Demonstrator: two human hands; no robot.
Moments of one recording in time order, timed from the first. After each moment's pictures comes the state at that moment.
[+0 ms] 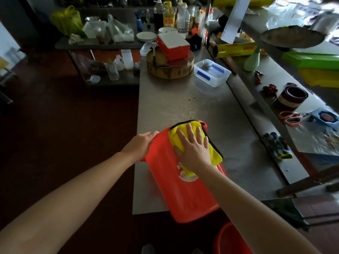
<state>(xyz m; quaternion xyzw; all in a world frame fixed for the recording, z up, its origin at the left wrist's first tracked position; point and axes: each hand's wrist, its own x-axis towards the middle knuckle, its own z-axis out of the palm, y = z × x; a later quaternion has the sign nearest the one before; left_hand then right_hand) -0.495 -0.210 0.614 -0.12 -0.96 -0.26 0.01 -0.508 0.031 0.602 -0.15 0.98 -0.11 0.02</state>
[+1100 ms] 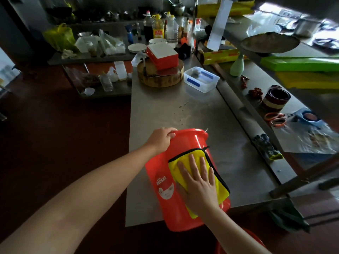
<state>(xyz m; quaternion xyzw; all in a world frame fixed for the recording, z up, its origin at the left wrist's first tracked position) -0.560 -0.094 0.649 -0.06 -0.94 -0.33 0.00 -0.417 0.098 0.576 -0.14 0.98 -0.11 -0.04</state>
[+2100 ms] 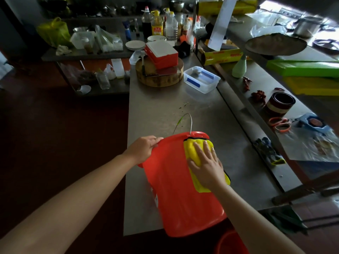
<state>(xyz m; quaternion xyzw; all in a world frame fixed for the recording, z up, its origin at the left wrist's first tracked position) -0.558 -0.170 0.631 -0.17 -0.95 -0.26 -0.03 -0.525 0.111 0.586 -0.03 0.97 -0.22 0.05</state>
